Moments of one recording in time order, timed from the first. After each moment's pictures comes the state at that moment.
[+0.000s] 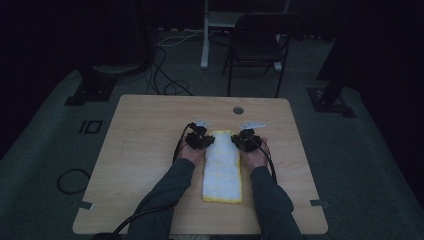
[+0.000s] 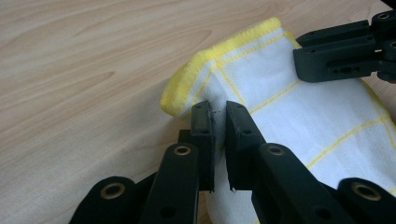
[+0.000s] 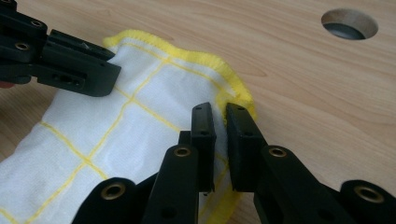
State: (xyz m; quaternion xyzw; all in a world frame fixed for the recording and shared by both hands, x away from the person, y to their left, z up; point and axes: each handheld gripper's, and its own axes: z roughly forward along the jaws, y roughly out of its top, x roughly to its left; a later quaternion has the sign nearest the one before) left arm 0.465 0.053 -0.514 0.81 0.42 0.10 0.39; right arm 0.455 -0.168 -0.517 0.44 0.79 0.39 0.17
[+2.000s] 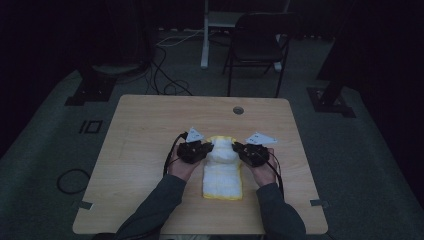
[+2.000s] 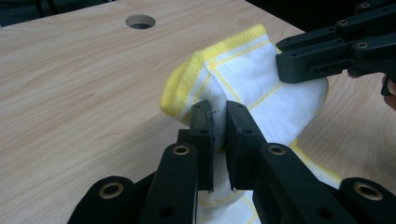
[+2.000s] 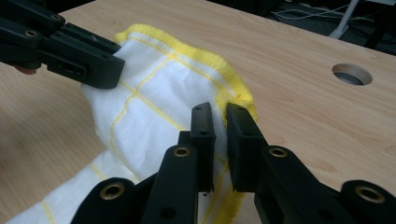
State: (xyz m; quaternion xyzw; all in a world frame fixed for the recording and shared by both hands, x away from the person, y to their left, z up) left arm 0.382 0.073 -0.470 0.80 0.35 0.13 0.46; right arm 0.376 -0.175 -0.478 0.37 0.78 0.46 0.20
